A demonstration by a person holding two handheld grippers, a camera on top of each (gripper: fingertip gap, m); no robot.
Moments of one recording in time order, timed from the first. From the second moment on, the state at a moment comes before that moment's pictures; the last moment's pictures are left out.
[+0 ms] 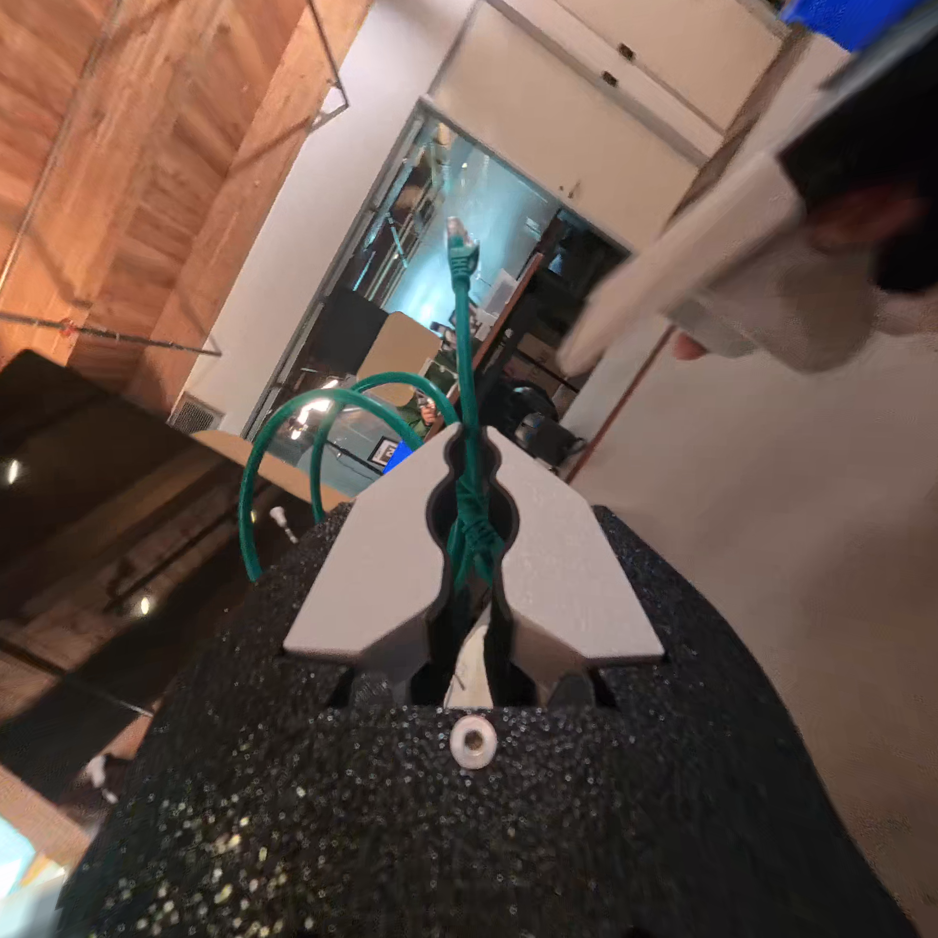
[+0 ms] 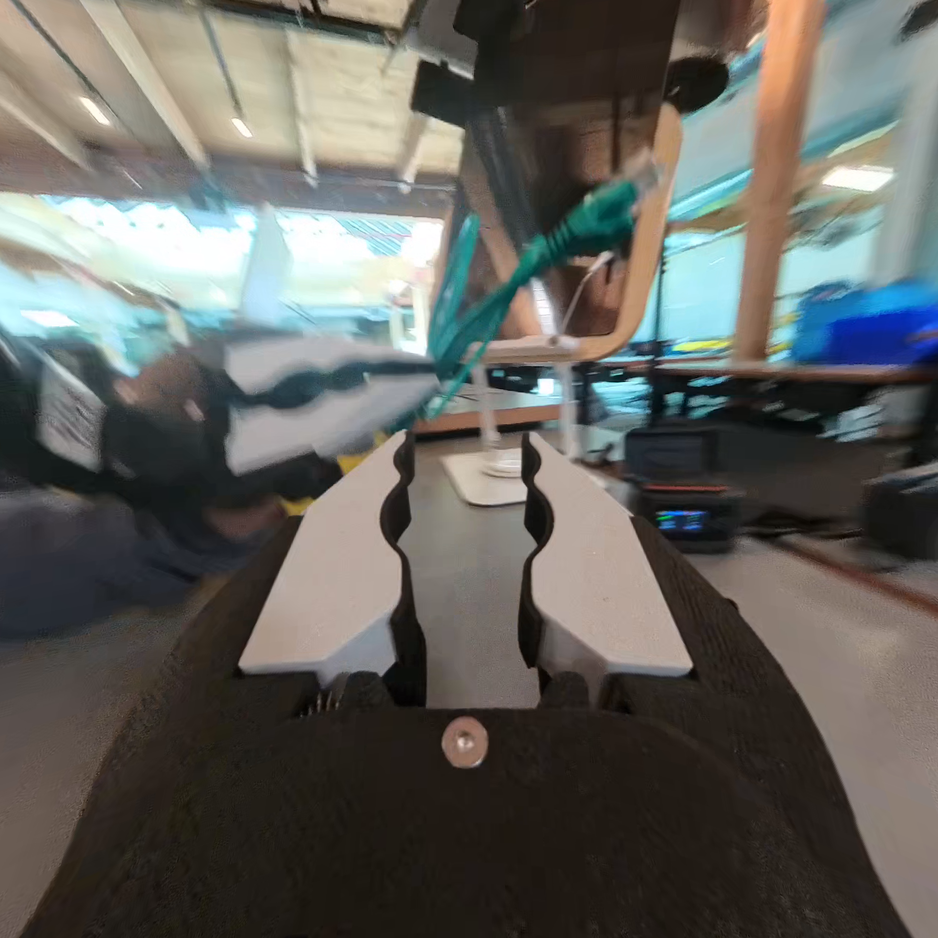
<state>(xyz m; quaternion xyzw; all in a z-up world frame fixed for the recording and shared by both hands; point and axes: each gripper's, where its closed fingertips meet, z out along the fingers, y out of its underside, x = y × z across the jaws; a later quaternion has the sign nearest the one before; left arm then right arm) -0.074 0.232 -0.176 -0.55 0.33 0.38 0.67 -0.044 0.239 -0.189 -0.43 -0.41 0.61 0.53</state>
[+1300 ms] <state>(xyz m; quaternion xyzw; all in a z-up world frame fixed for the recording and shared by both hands) -0.036 0.229 -0.312 -0.82 0.36 -0.07 0.44 -0.047 0.264 -0.211 -0.54 -0.35 0.68 0.35</state>
